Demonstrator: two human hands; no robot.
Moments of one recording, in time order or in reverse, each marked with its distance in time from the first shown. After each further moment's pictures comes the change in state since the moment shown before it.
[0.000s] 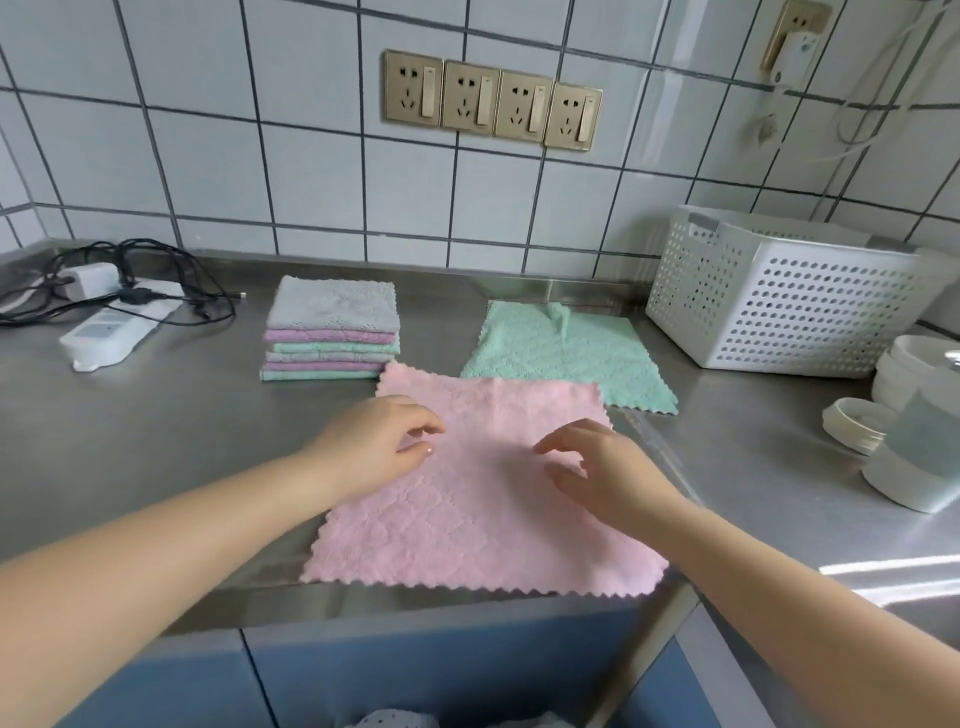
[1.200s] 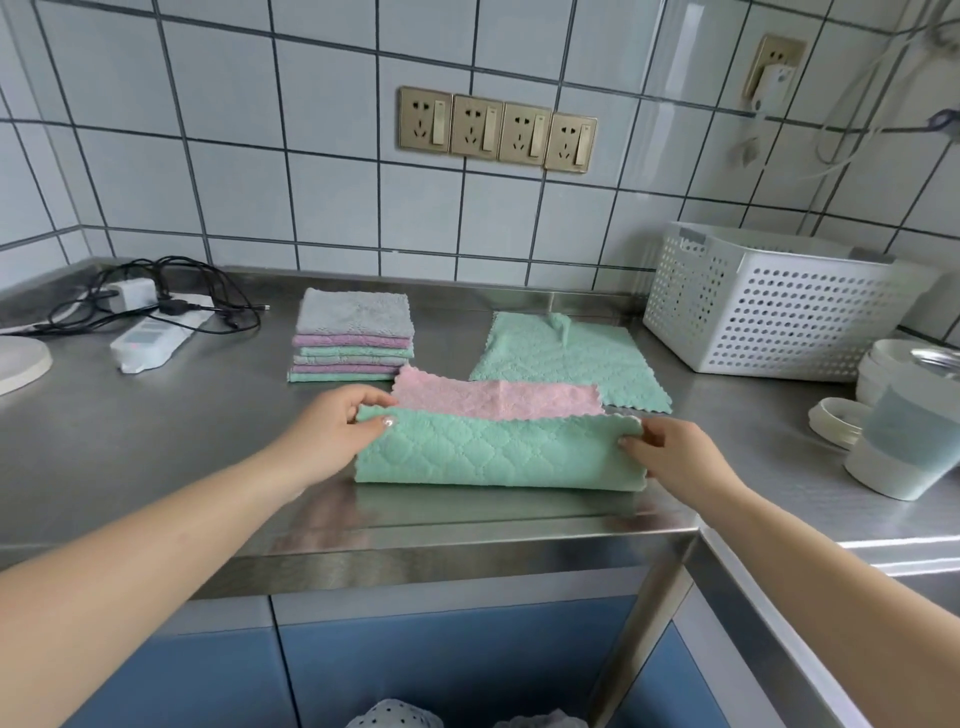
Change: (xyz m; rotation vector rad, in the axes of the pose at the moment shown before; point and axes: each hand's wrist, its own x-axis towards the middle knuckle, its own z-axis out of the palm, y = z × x) left_hand -0.042 -0.012 -0.019 -0.539 0.182 -0.328; right_hand -0.026 0.041 -0.022 0.248 0.188 0.384
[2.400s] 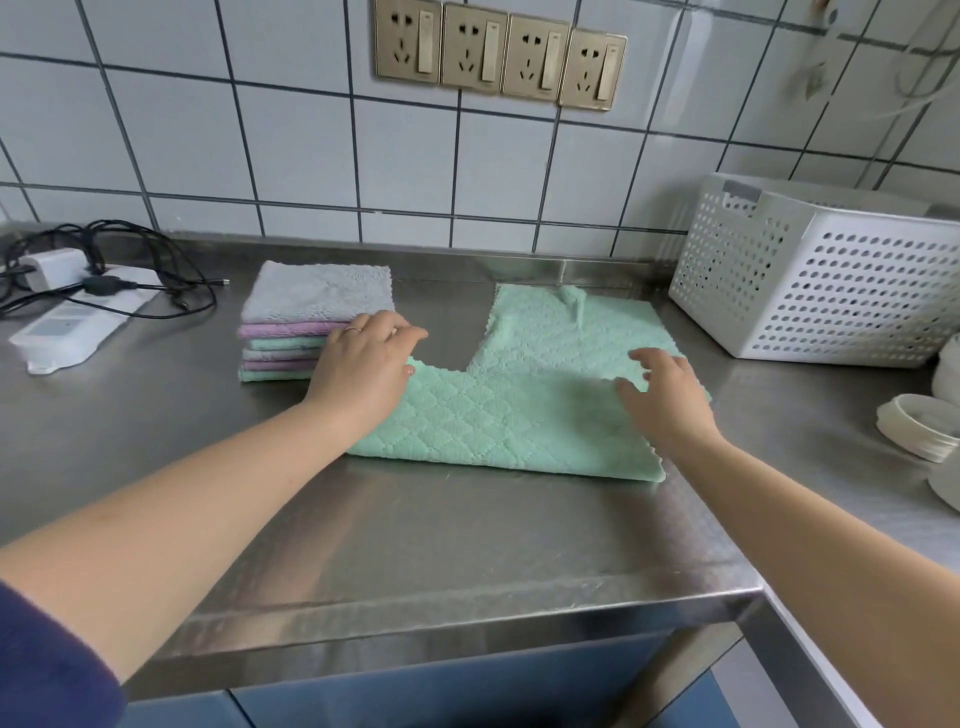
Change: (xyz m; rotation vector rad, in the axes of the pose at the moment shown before) left_hand 0.123 -0.021 0.043 0.819 0.181 0.345; right_hand 0.105 -0.011 0.036 -0.066 0.144 -0.007
